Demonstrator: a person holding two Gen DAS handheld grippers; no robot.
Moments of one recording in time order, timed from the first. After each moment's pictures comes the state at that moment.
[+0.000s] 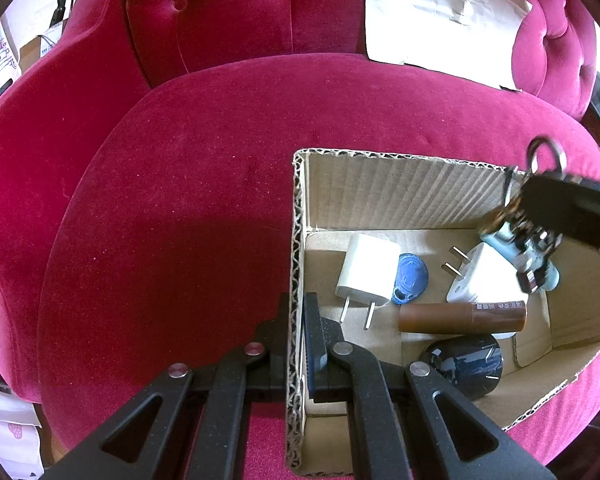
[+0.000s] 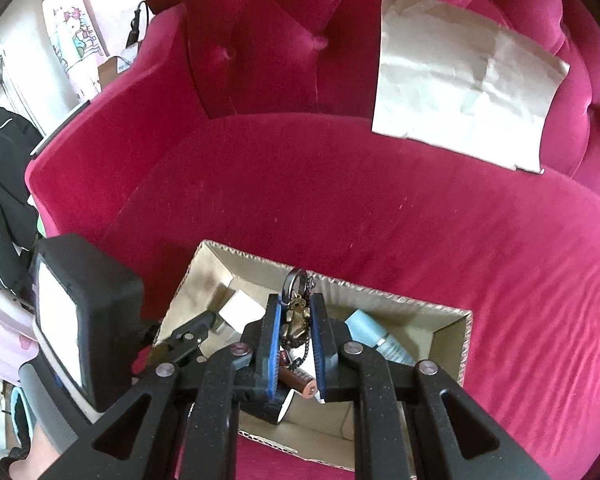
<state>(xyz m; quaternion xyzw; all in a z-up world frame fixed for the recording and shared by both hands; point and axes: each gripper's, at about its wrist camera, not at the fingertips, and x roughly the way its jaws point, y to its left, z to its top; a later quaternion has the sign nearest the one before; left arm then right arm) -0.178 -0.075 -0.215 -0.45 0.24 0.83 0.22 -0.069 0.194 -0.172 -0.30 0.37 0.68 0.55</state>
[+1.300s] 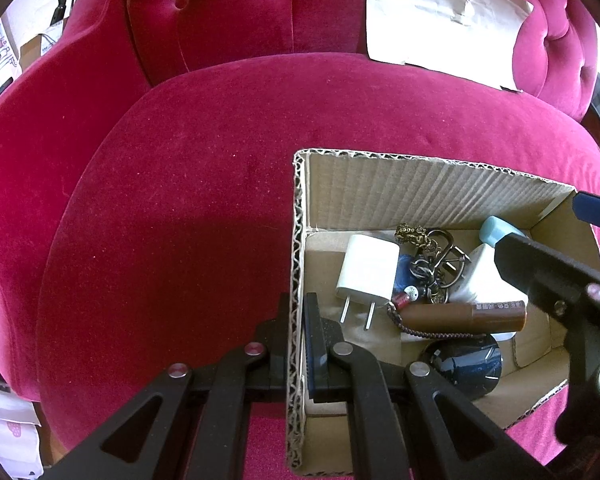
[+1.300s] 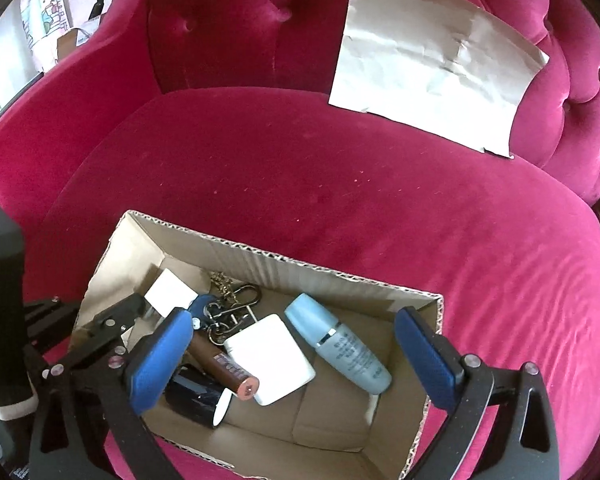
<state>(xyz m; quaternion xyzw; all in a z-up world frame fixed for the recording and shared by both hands) -0.177 -0.075 -0.211 -0.45 0.24 0.83 0.22 -0.057 0.197 -0.199 -0.35 0.35 0.62 0.60</state>
